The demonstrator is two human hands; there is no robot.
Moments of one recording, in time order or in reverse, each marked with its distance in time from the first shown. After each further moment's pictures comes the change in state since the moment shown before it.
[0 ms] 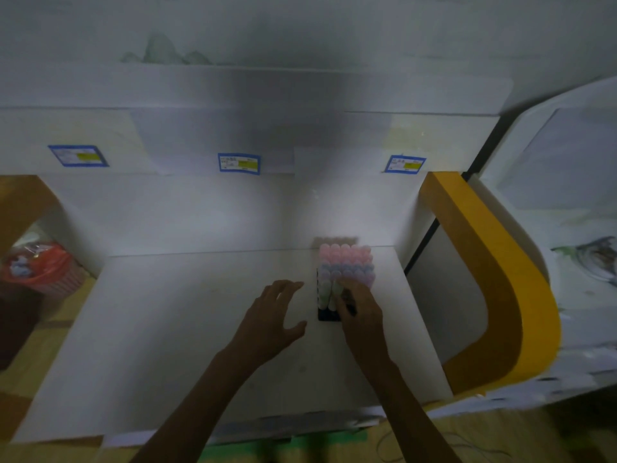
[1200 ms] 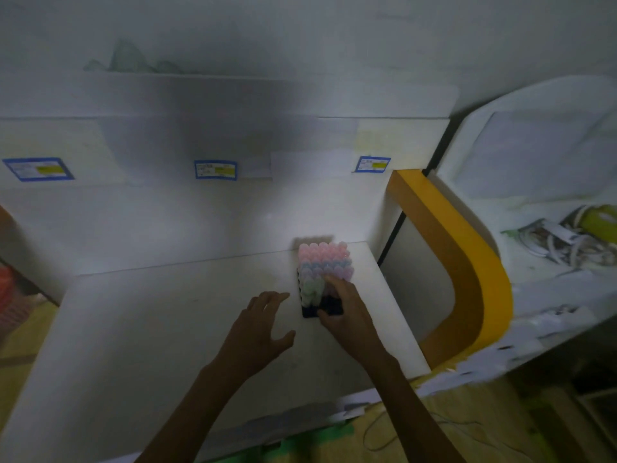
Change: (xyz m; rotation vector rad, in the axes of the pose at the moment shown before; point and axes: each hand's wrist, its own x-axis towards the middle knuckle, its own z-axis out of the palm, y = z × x) left_hand -0.013 0.003 -0.008 -0.050 -0.115 0.031; right_hand -0.016 -0.001 -0.004 0.233 -0.036 0.139
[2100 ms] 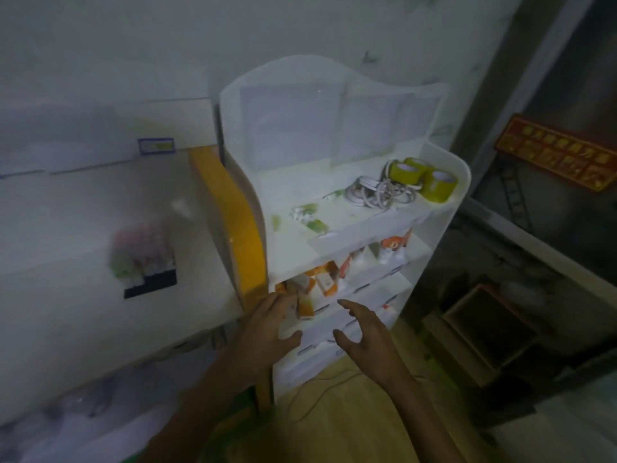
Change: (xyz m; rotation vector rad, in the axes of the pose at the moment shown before) left_hand -0.027 0.322 0.154 -0.150 -0.168 0.264; right_hand -0.254 0.168 -0.272 -0.109 0.244 0.062
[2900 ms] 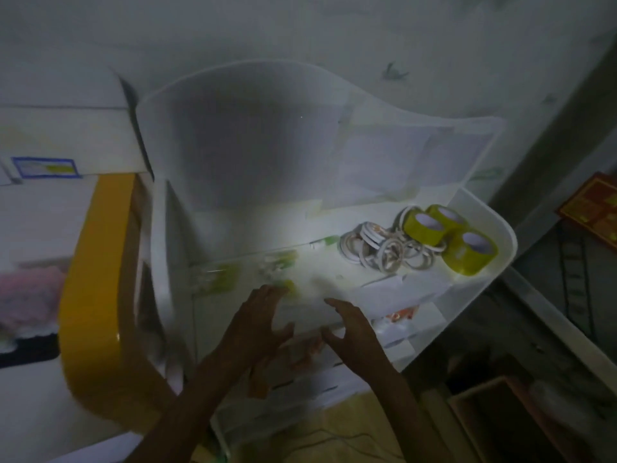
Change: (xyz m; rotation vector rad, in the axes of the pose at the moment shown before) left_hand 0.252 -0.023 0.070 0.089 0.149 -0.165; right_hand 0.260 0.152 -0.044 -0.121 -0.188 -0.128
